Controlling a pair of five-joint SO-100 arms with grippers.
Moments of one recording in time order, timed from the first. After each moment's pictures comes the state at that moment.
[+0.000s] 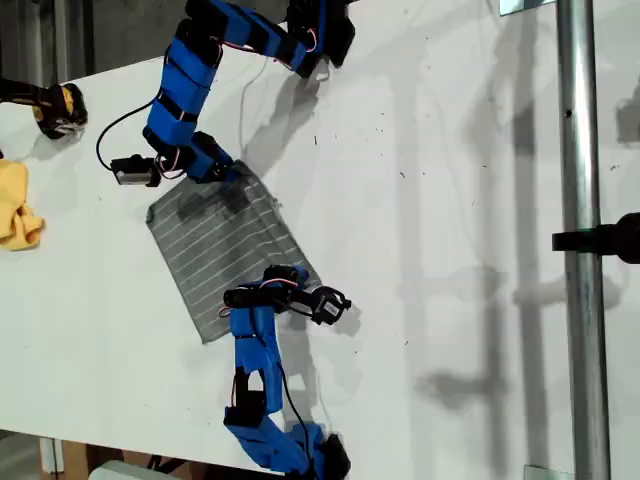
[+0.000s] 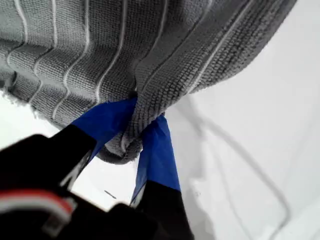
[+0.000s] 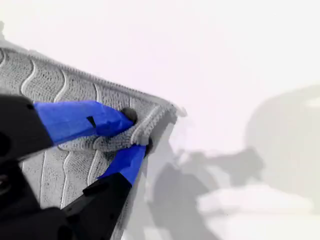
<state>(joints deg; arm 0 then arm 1) -13.8 41.7 47.2 84.4 -69.4 42.0 75.7 87.3 73.7 36.5</state>
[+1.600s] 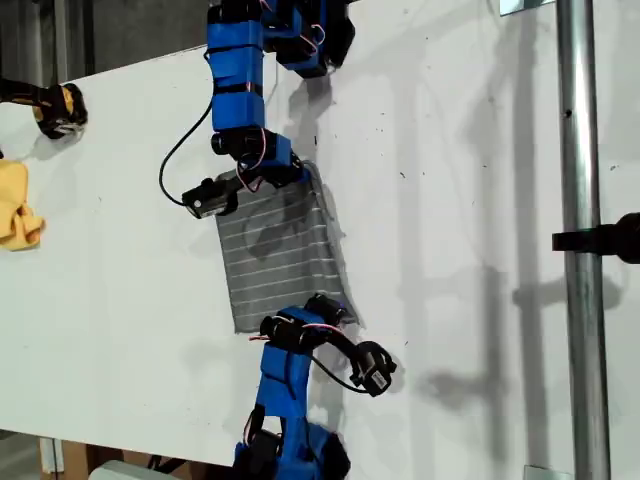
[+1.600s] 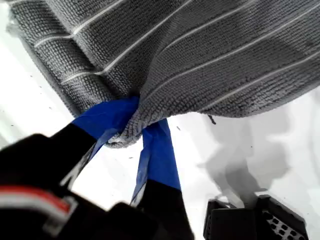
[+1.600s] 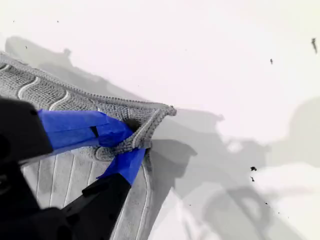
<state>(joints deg) 8.5 65.2 63.5 92.8 -72.4 2.4 95.8 96.0 91.7 54.1</state>
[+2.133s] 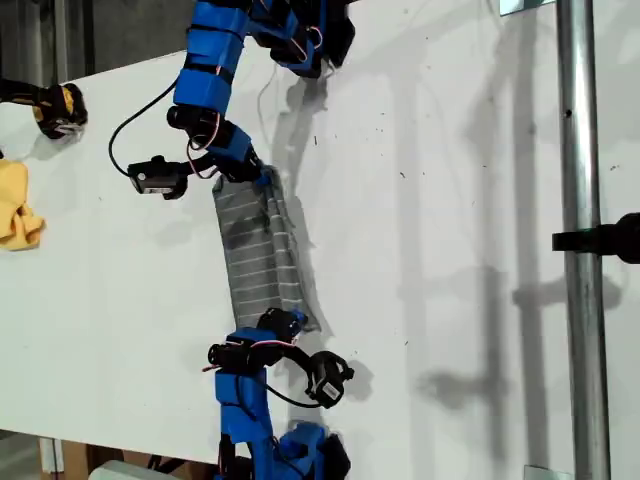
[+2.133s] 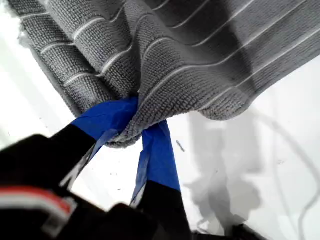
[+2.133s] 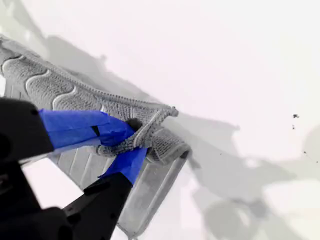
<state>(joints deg) -5.9 82.6 77.3 92.5 -66.3 20.0 101.5 94.7 88.2 45.7</state>
